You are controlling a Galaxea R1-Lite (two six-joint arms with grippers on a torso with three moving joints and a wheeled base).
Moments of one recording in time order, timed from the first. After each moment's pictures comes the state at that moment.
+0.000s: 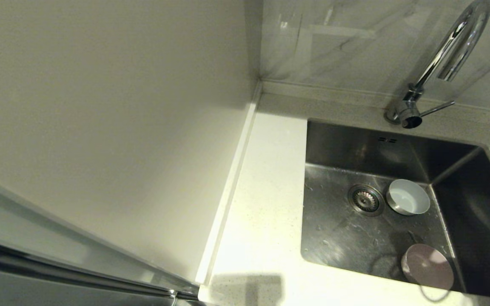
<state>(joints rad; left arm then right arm) 0.00 0.00 0.00 -0.01 0.00 0.00 -0.19 1.36 -0.84 0.67 -0.18 0.09</state>
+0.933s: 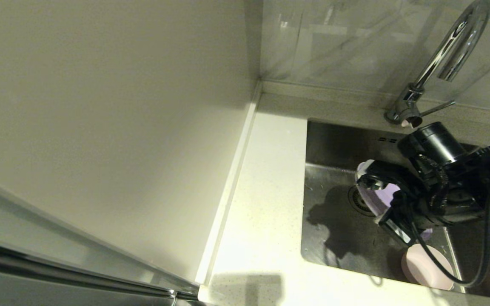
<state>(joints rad) 0.00 0.00 0.00 -0.01 0.00 0.00 0.37 1.68 -1.15 0.44 -0.17 -0.39</state>
